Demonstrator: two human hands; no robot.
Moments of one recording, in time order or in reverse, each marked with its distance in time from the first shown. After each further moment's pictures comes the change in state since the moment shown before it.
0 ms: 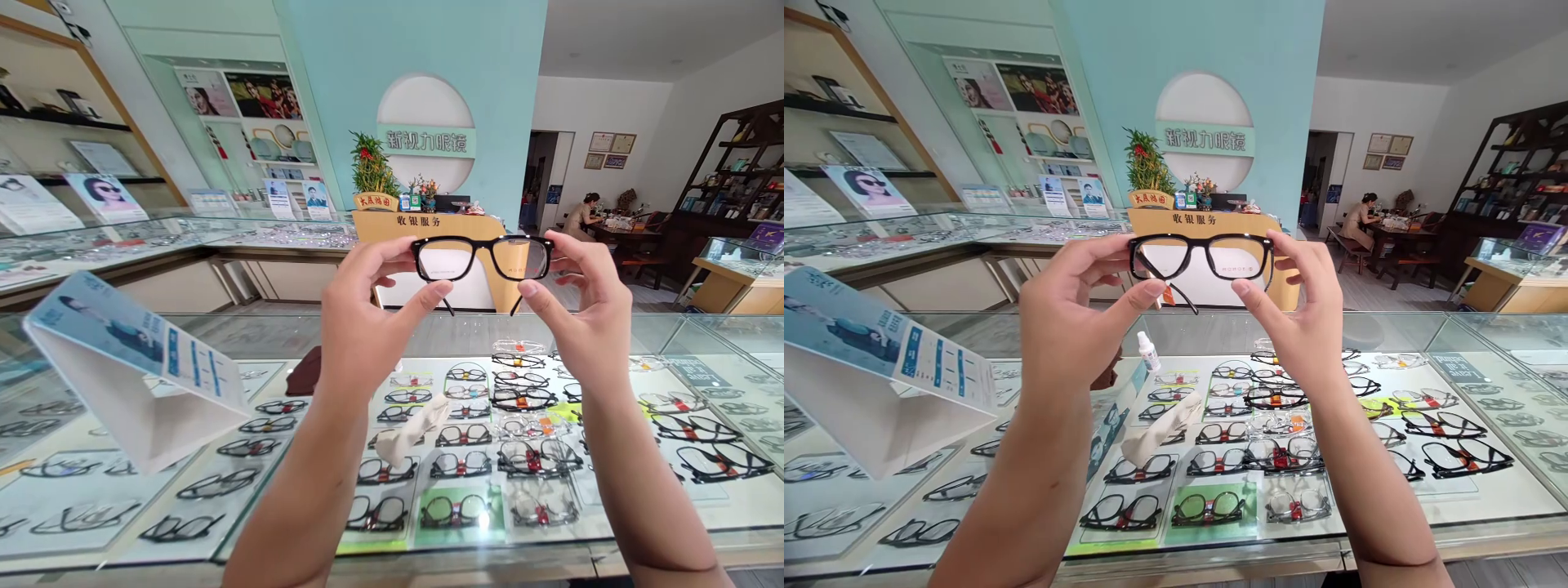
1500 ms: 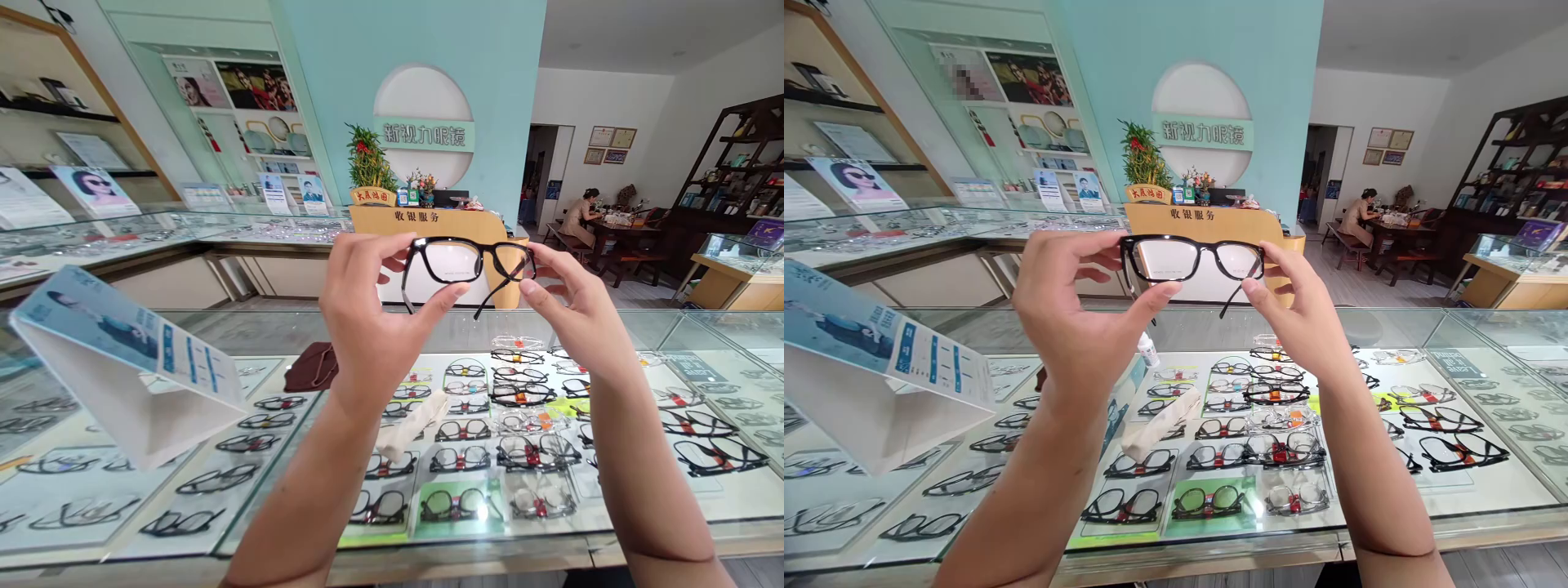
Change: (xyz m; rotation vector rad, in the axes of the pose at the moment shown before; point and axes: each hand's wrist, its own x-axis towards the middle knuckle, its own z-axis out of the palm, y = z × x) left_hand -0.002 0.008 0.008 0.162 0.168 0.224; right_hand 0.005 0.019 -0.005 0.122 -0.277 0.148
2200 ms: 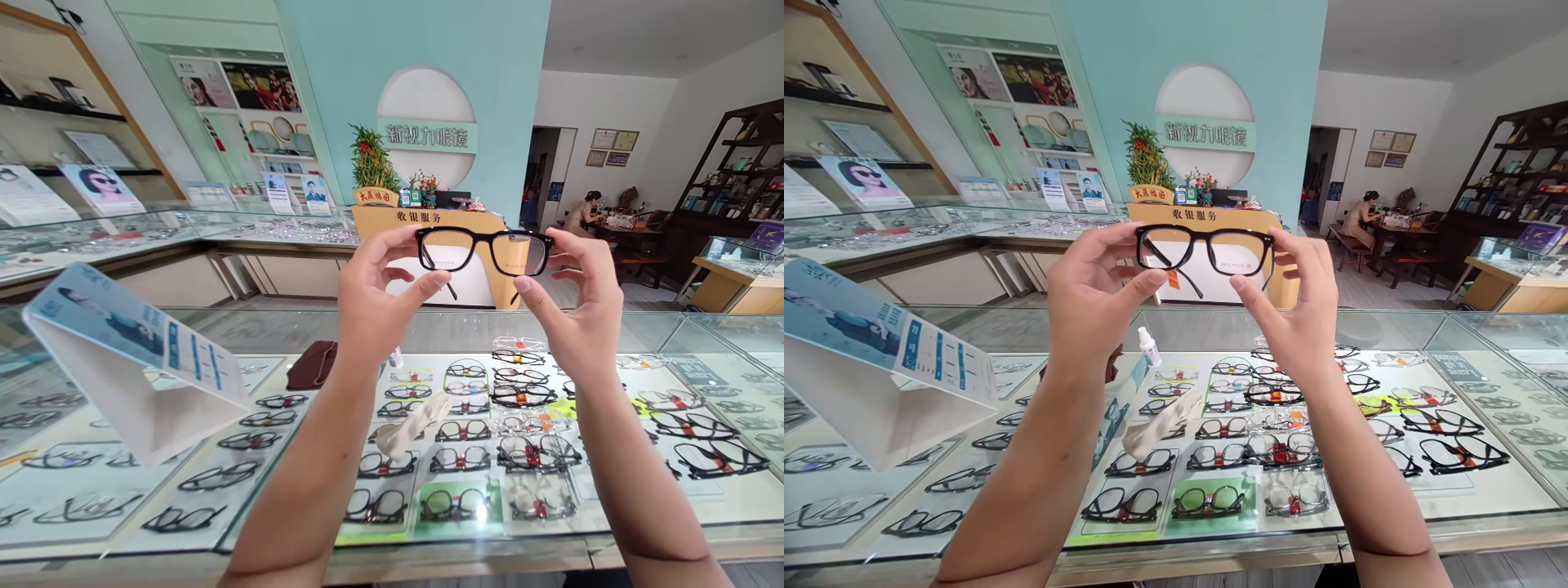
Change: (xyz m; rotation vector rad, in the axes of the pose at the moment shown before) left_hand 0.001 -0.033 0.014 -0.367 -0.168 -0.265; right_hand -0.003 -0.009 0.015 -0.122 0.301 -0.176
